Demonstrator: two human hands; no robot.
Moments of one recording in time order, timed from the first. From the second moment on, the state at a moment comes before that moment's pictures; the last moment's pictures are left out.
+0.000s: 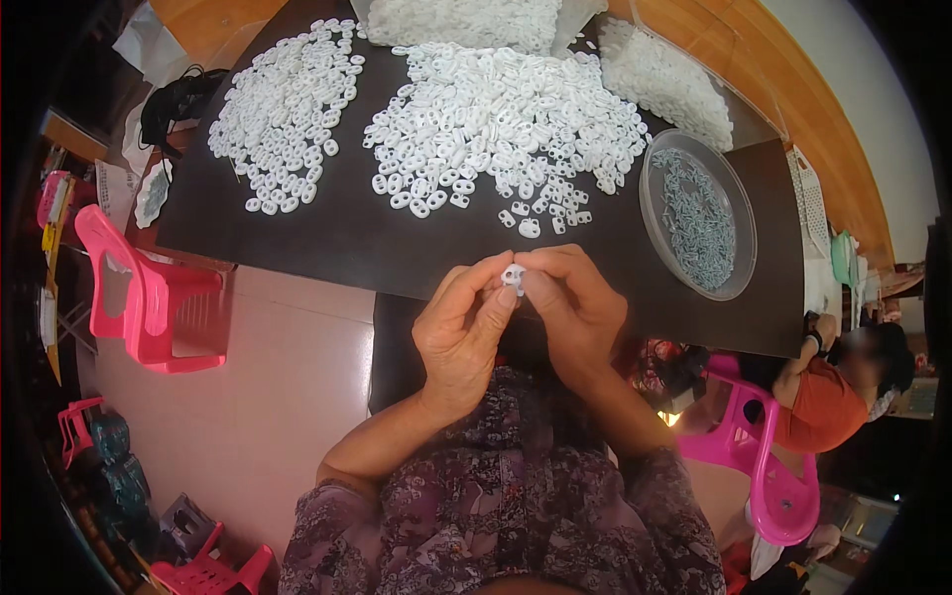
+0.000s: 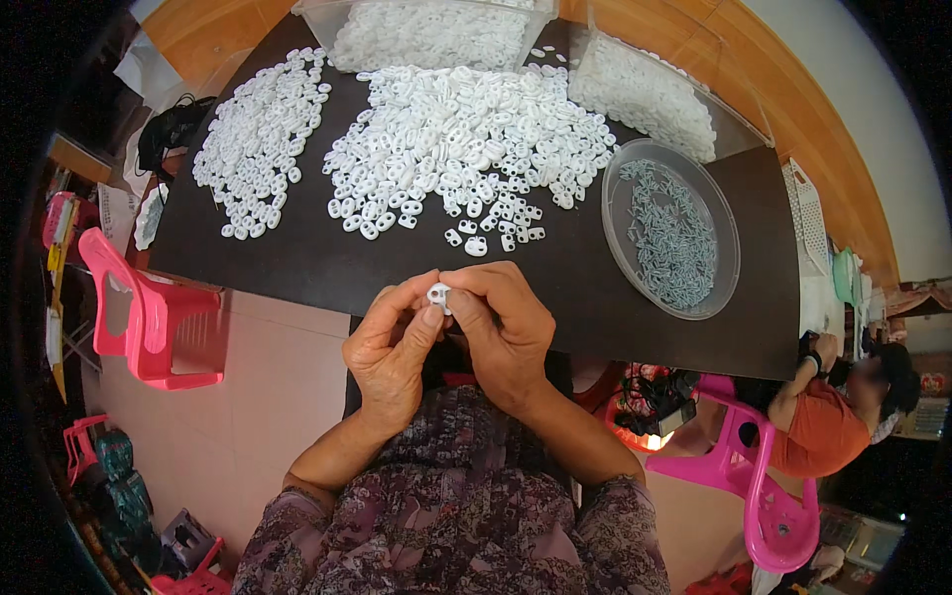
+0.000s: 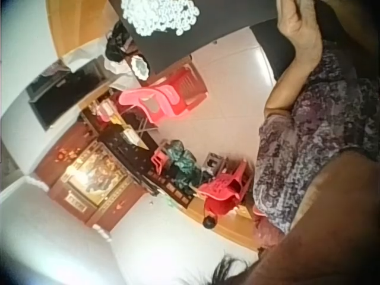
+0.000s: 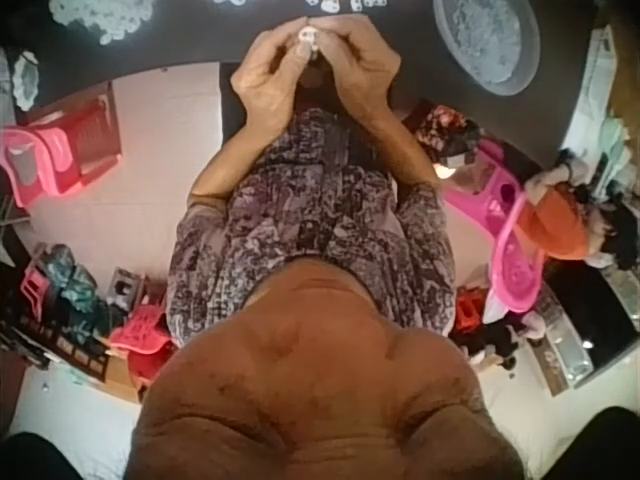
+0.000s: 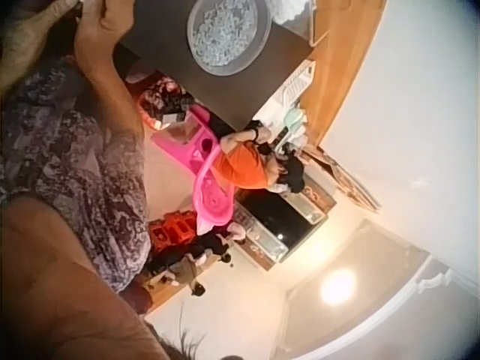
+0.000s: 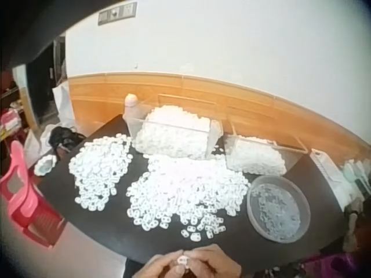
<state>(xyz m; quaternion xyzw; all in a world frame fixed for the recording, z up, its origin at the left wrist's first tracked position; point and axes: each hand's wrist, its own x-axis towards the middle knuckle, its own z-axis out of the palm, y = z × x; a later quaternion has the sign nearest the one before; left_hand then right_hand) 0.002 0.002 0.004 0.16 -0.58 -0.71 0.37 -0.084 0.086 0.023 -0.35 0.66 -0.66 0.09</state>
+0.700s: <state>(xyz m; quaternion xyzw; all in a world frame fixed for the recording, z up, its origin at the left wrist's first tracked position) -0.002 -0.001 -0.004 0.24 -0.54 -0.70 0.40 -0.062 0.065 0.007 -0.20 0.64 -0.74 0.09</state>
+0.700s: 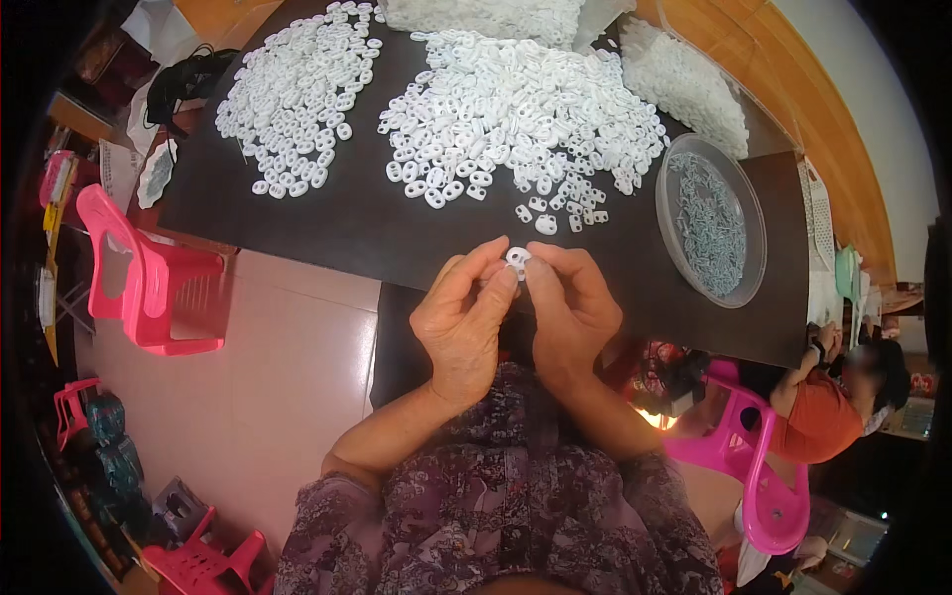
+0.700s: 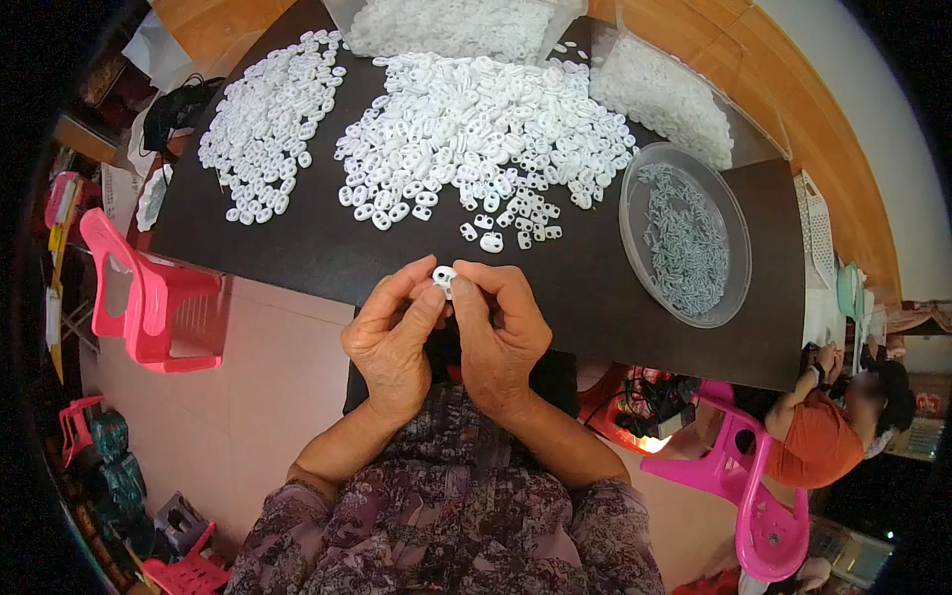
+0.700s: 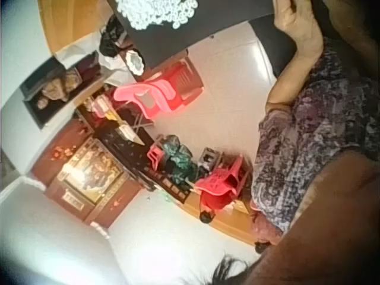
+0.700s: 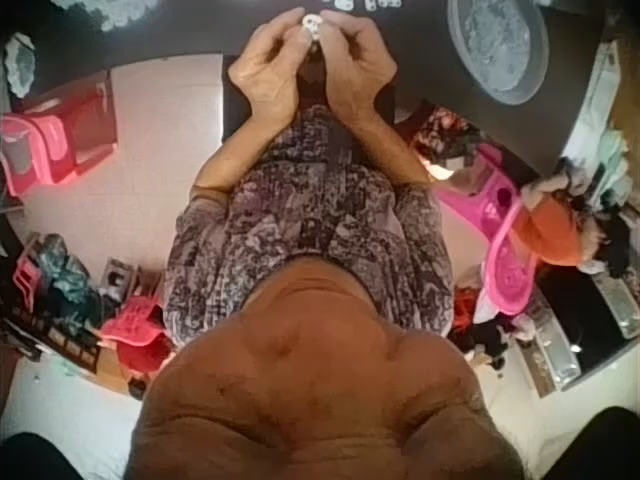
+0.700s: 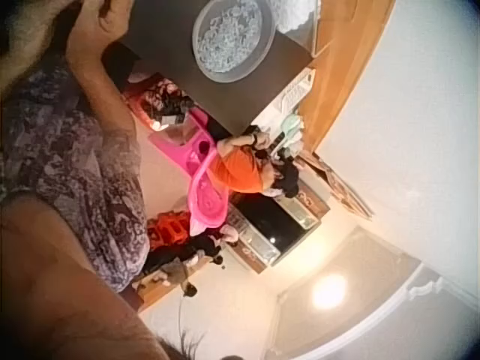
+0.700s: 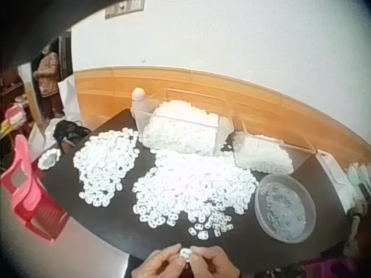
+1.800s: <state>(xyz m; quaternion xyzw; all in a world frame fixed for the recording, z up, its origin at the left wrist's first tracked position) 0.004 -0.005 0.008 0.16 -0.46 -0.80 0.35 -0.086 0.078 0.012 -0.43 0.65 -0.63 0.03</state>
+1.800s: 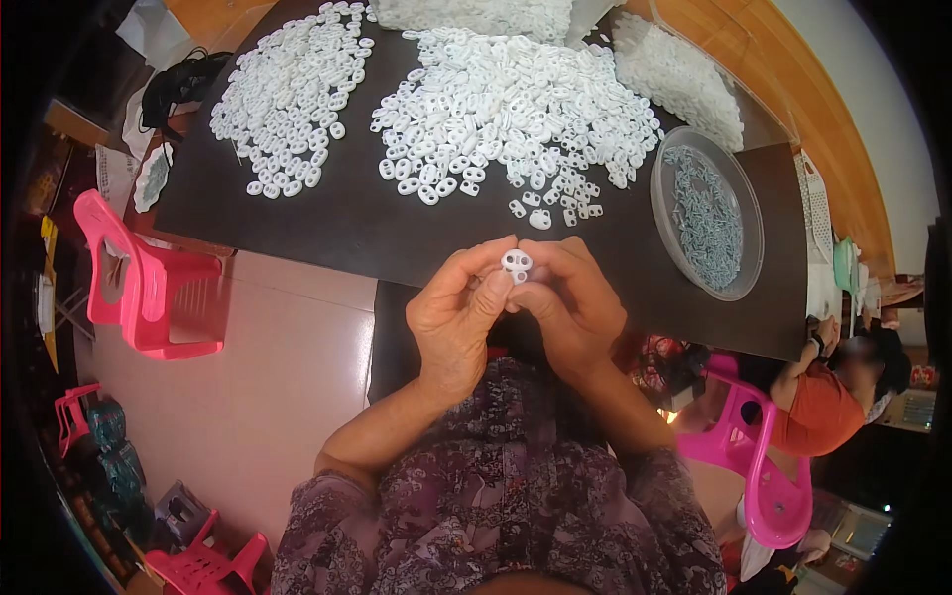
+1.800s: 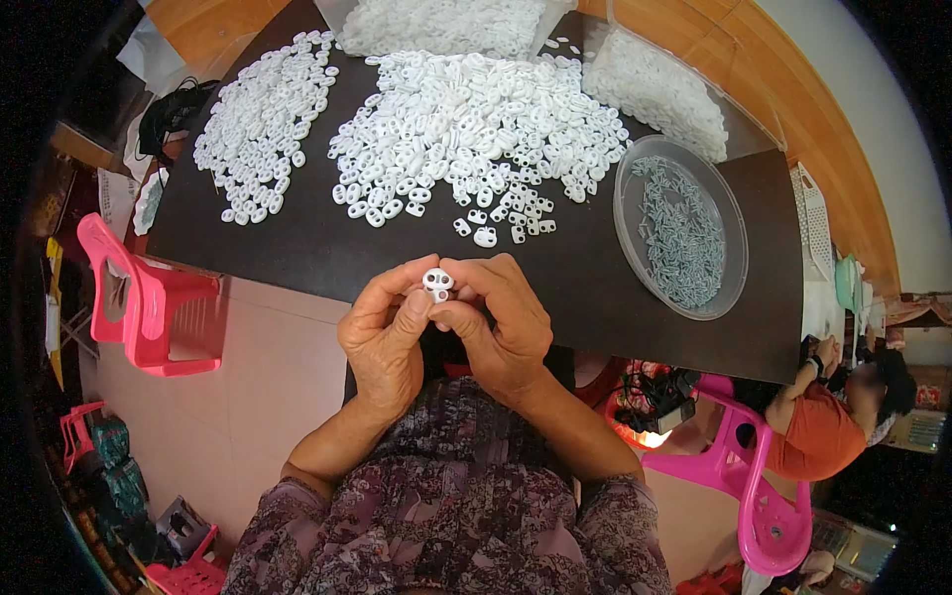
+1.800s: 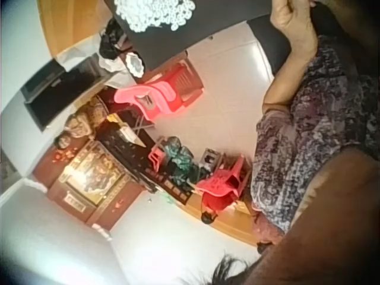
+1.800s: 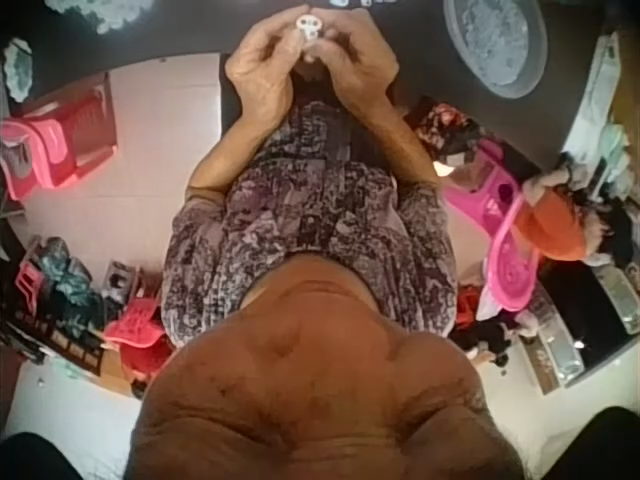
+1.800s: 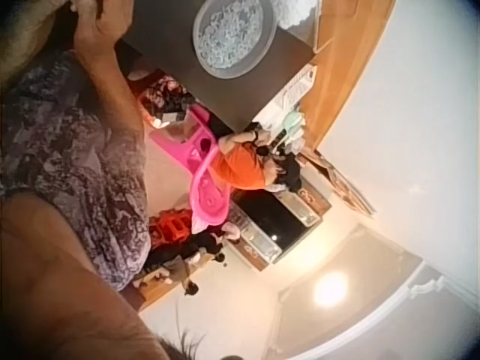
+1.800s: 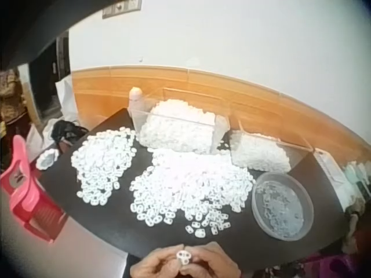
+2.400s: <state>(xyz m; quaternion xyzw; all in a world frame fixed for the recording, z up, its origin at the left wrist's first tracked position) 0.012 -0.013 0.014 0.19 -0.47 -0.79 0.33 -0.091 0.081 0.024 -0.44 0.63 -0.63 0.14</state>
